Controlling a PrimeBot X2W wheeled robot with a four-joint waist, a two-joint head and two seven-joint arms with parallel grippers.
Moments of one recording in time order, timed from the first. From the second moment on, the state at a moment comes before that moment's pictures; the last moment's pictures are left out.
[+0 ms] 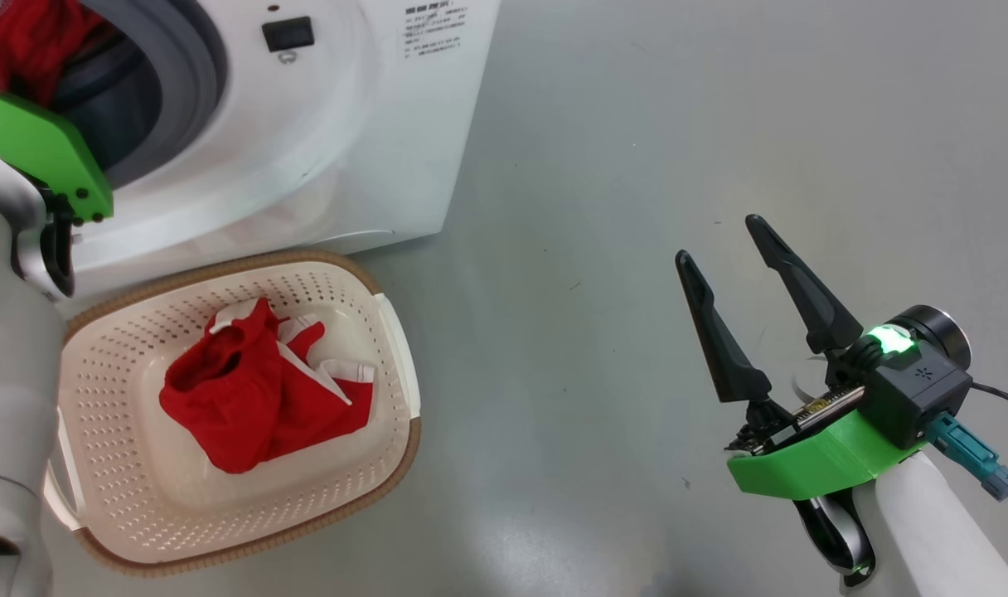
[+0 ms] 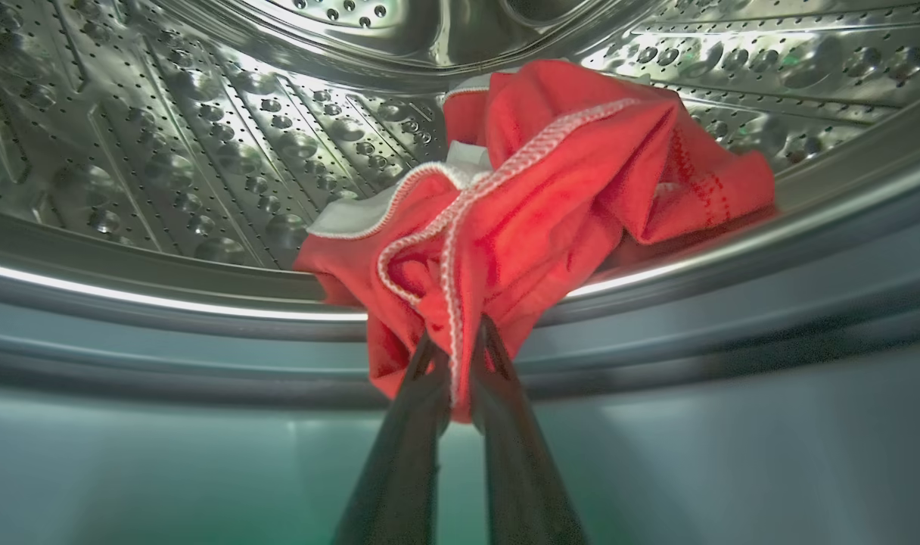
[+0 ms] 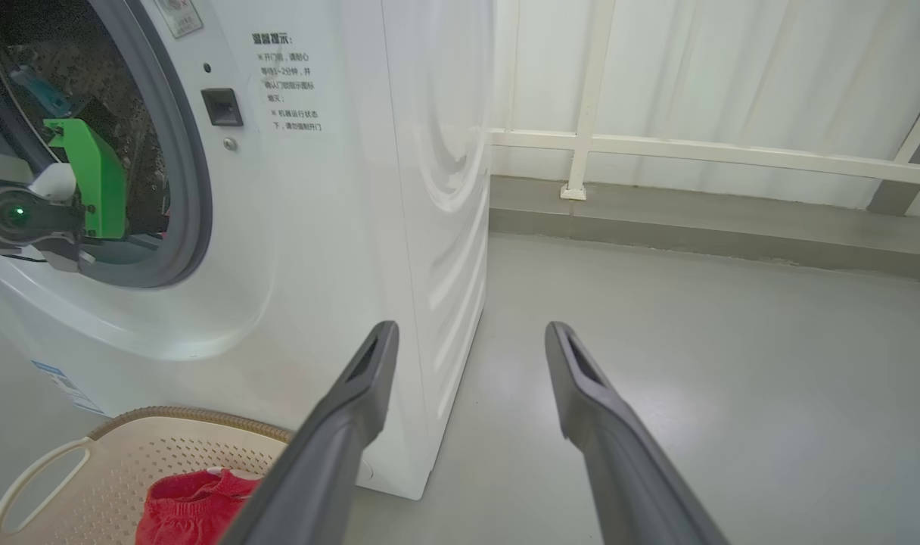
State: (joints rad) left arm -1.24 0.24 -0.17 1.28 -0.36 0.07 -0.03; right arm -0.27 -0.12 0.21 0.02 0.25 0.13 -0.26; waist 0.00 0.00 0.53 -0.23
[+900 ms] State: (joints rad) left arm -1.03 0.20 -0.11 0.89 -0.38 0.03 -0.25; right arm -0.27 -0.12 0.16 0.02 0.26 0.13 -0.26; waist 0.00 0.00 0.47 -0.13
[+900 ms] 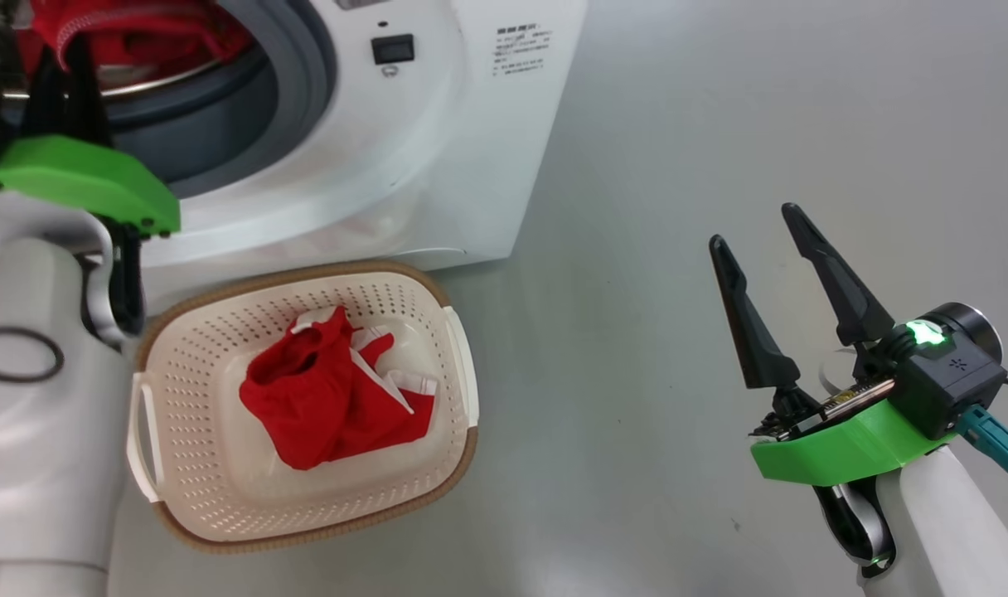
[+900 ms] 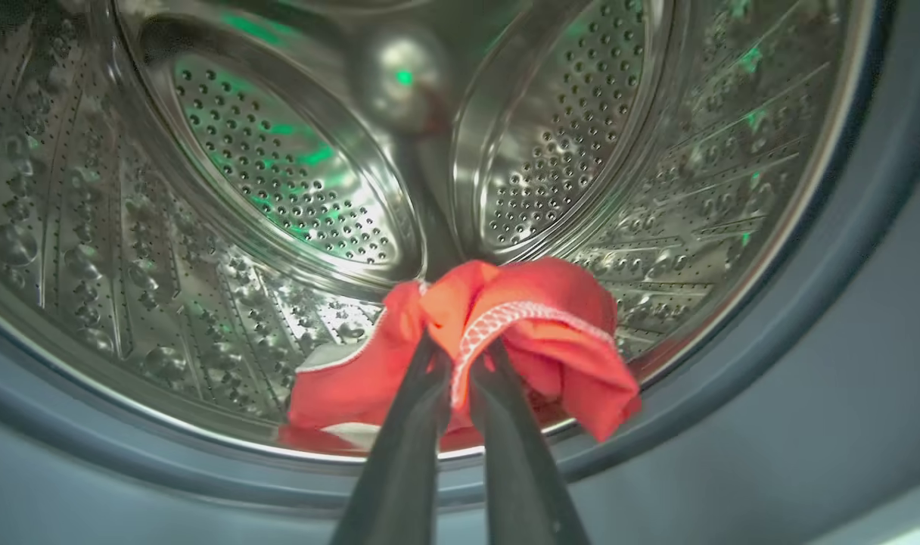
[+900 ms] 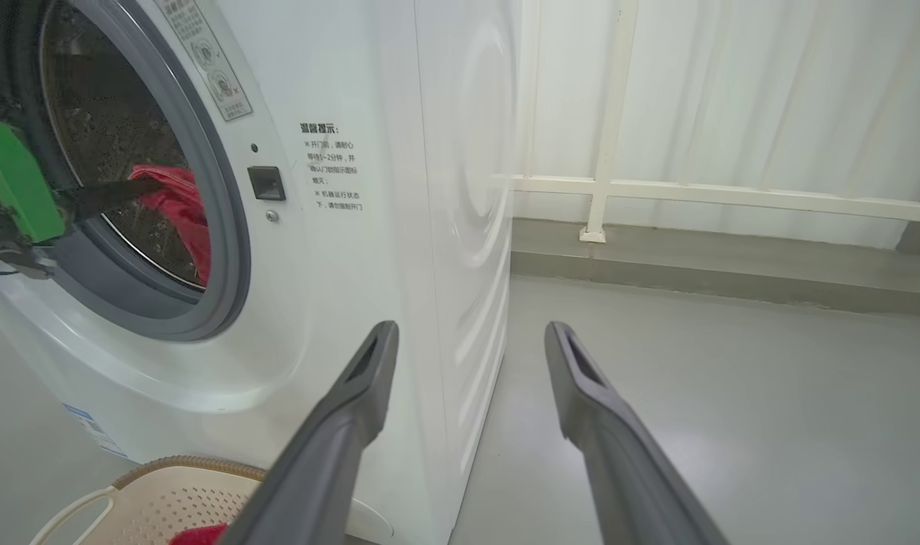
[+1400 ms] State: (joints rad) left arm -0.73 0.14 -0.04 0.55 -0.35 0.02 -0.25; right arm -0.21 -0.12 0.13 0.03 0.25 0.13 -0.26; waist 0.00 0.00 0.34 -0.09
